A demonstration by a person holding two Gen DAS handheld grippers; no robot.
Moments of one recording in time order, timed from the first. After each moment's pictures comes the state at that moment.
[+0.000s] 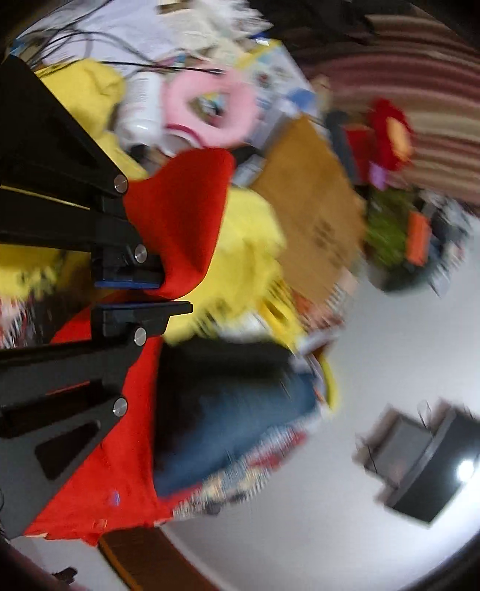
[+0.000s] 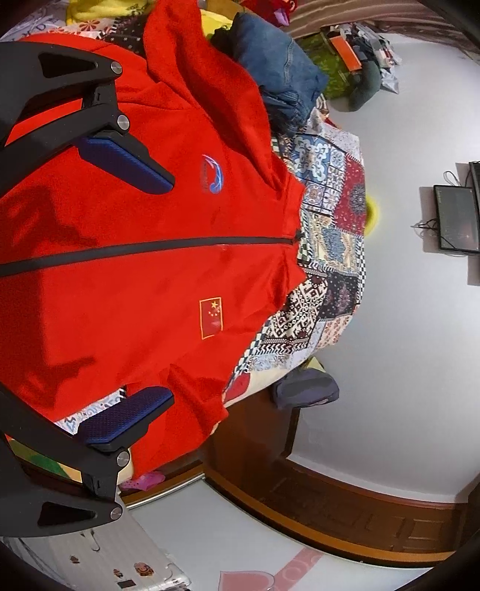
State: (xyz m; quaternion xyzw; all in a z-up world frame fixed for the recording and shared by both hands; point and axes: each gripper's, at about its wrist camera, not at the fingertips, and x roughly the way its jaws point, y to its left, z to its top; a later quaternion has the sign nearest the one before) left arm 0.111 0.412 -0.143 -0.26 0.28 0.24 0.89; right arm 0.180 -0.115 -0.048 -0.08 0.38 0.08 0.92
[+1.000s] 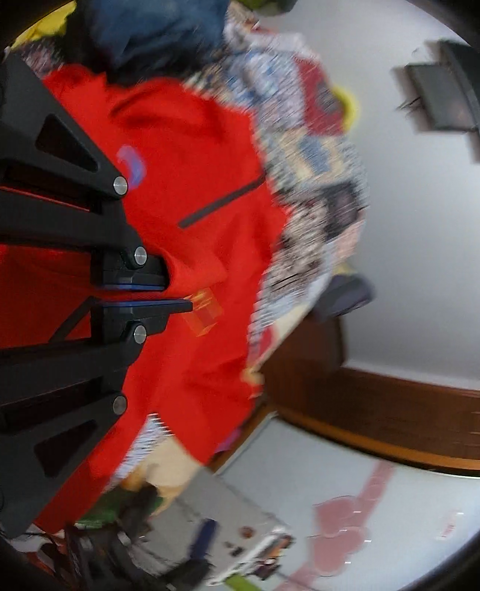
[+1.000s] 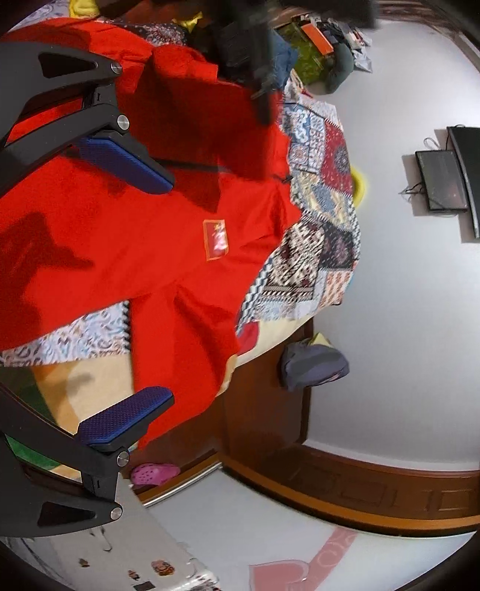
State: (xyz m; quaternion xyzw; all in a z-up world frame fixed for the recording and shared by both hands) left arm 0.336 -0.050 -0.146 0.03 0.41 -0.18 0.89; right arm 0.192 -0.225 -0.058 -0.03 0.38 0.07 0.92
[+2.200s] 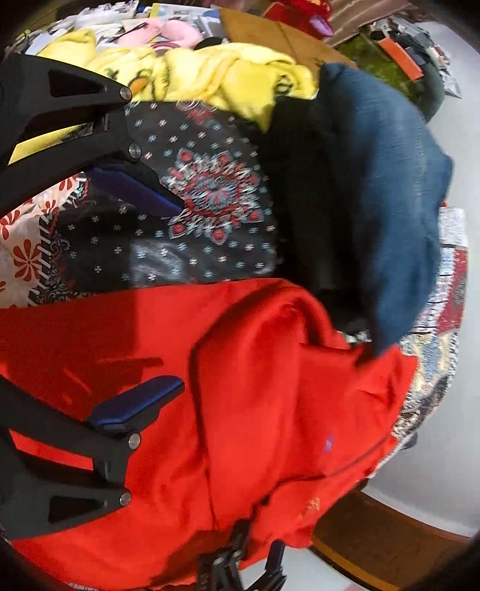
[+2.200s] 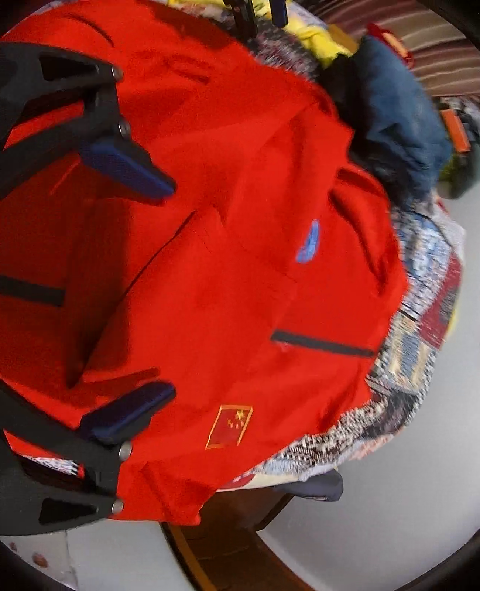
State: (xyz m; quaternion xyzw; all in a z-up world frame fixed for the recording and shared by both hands) left arm 0.206 0.205 -0.230 -0.05 0.52 0.05 0.85; right arm 0.229 -0.054 -0.148 -0.22 0.48 0.24 0.81
